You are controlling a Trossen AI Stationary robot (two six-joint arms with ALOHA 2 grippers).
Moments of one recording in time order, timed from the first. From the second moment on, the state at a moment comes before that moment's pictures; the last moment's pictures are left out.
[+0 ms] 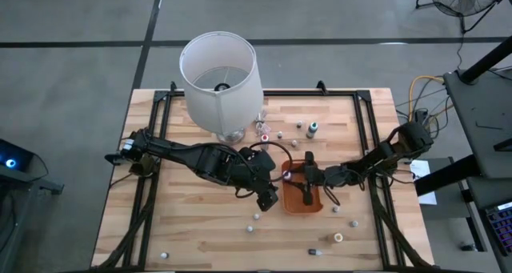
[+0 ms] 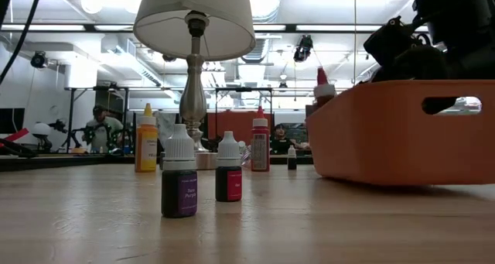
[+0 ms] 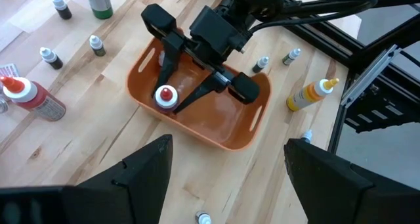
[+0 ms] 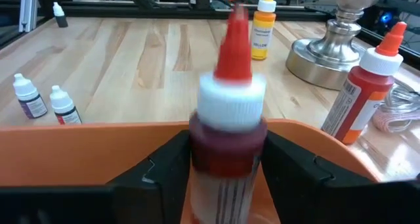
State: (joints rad) left arm -0.32 1.87 2.09 -1.05 -0.30 -0.78; right arm 0.31 1.67 0.28 1.10 0.42 0.12
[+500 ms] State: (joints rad) left arm -0.32 1.87 2.09 -1.05 -0.30 -0.78; right arm 0.32 1.67 0.28 1.09 0.42 0.12
